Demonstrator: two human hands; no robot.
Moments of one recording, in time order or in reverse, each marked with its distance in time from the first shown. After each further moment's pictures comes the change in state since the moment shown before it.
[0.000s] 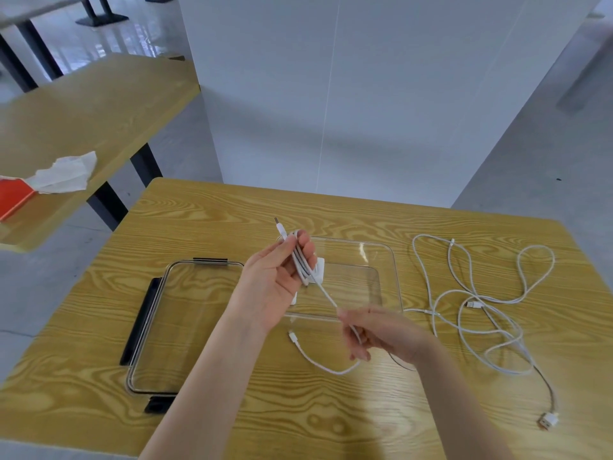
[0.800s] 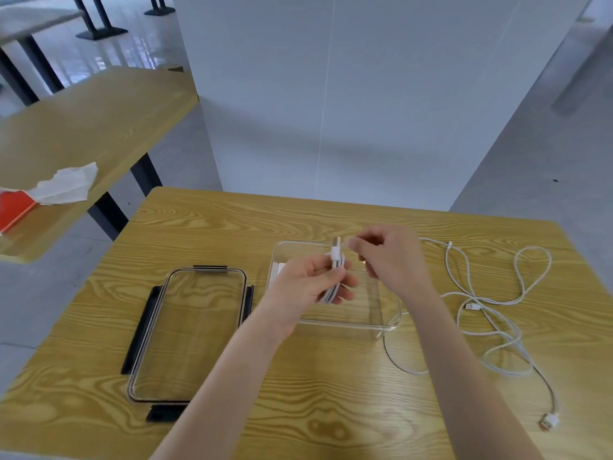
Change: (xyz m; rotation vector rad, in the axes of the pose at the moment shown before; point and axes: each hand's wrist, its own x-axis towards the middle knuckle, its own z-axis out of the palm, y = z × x) left_hand -0.003 -0.016 0.015 0.828 -0.165 -0.034; right_hand 0.002 -0.083 -0.010 -0.321 0.853 -0.265
